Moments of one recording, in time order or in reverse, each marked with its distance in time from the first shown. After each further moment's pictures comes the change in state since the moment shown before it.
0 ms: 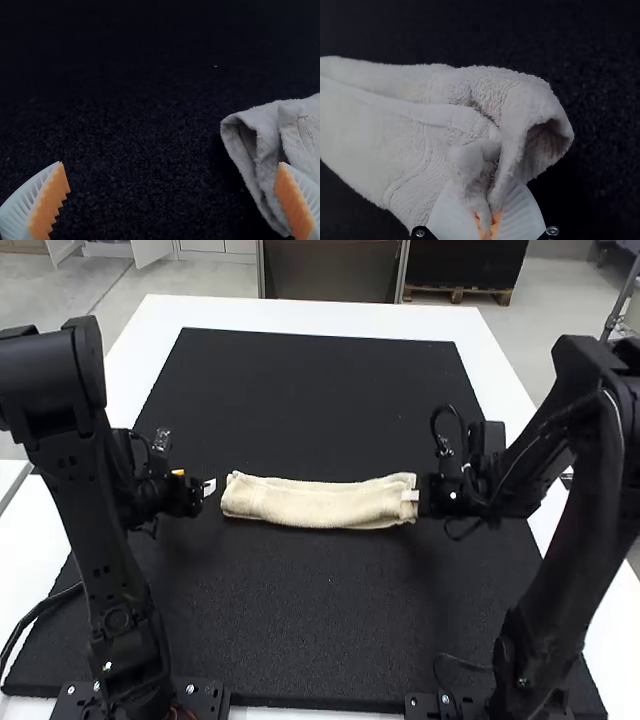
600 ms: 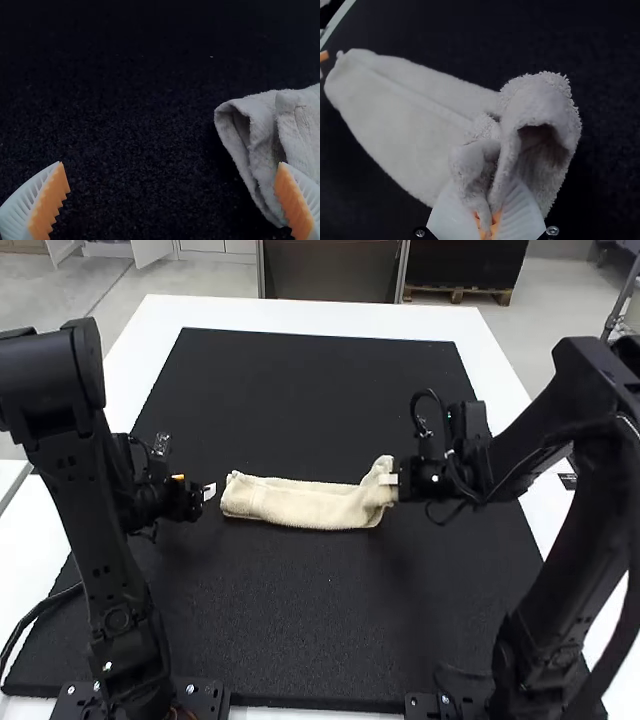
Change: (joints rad) left arm 0.005 0.000 -0.019 0.001 0.008 0.000; right arm 0.162 -0.063 0.051 -0.031 -0.022 0.063
